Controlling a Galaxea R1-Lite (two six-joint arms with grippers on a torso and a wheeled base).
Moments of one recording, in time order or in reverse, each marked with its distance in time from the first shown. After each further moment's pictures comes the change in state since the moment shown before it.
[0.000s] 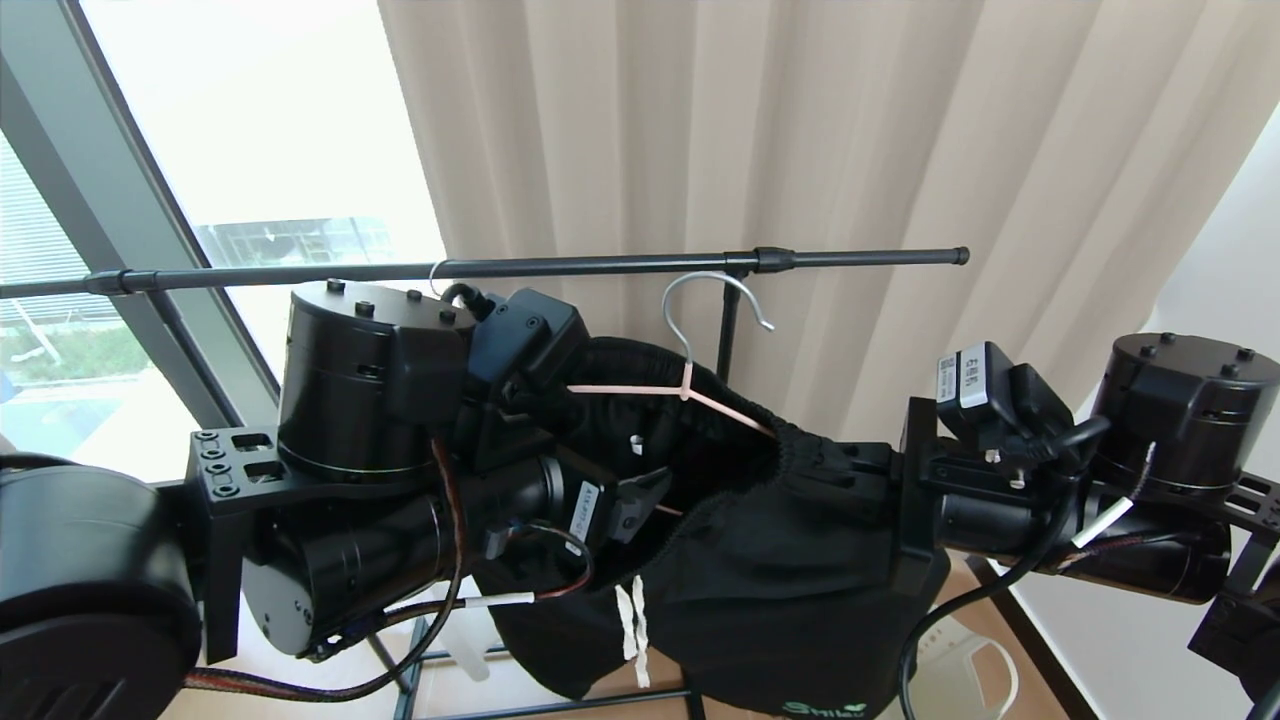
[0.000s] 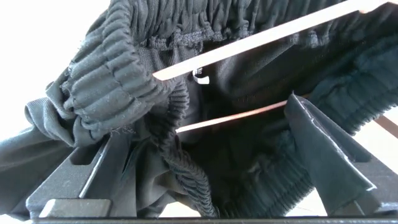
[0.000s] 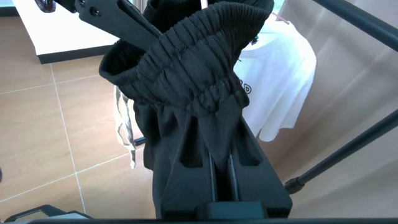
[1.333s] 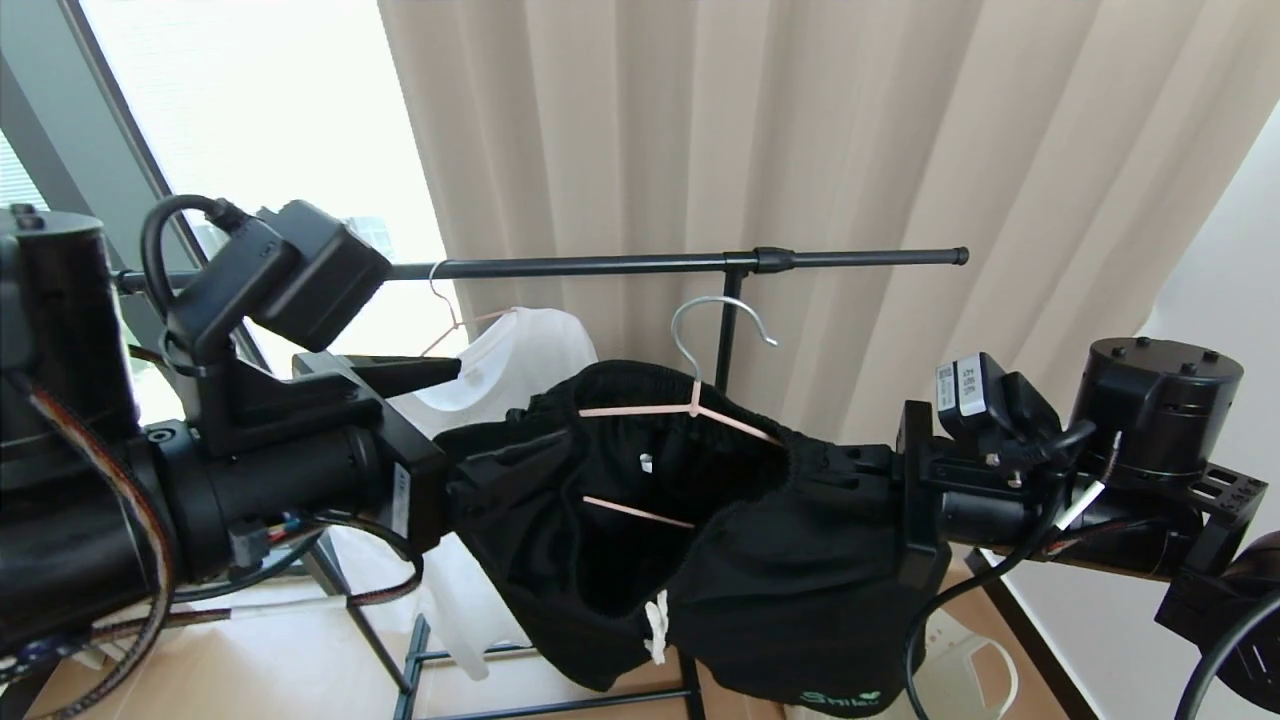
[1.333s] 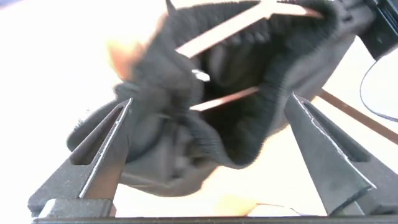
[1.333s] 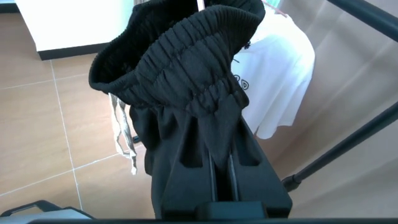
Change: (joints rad) left arm 0.164 -0.273 0.098 0.013 -0.216 0.149; right arm -0.079 0.060 0.001 -0.032 0.145 -0.046
